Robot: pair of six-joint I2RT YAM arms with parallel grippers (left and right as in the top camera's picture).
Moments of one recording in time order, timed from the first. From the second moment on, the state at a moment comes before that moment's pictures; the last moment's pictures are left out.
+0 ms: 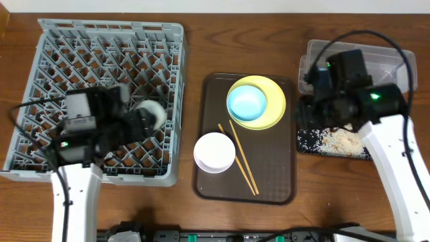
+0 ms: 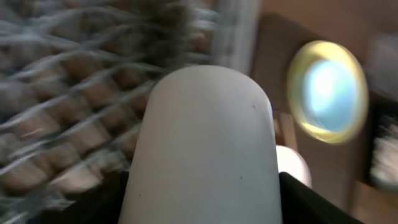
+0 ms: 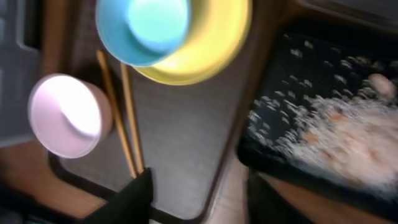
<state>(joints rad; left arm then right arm) 0.16 1.13 1.03 -0.95 0.33 -0.18 0.19 1.41 1.38 -1.21 -0.16 0.07</state>
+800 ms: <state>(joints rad) 0.28 1.39 1.03 -1.00 0.00 -0.17 0.19 1.41 1.38 -1.25 -0.10 0.06</state>
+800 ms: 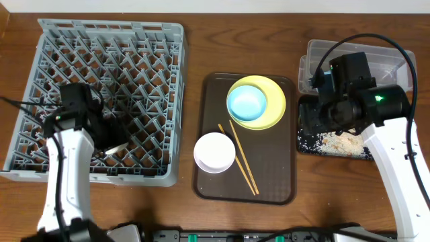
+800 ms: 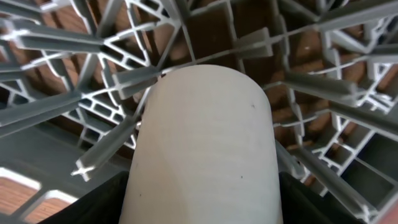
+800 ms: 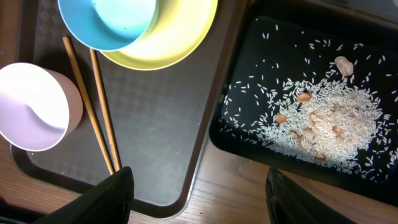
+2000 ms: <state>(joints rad) -0.59 1.45 1.10 -0.82 0.19 -0.26 0.09 1.41 1.38 -1.26 -0.06 0.19</state>
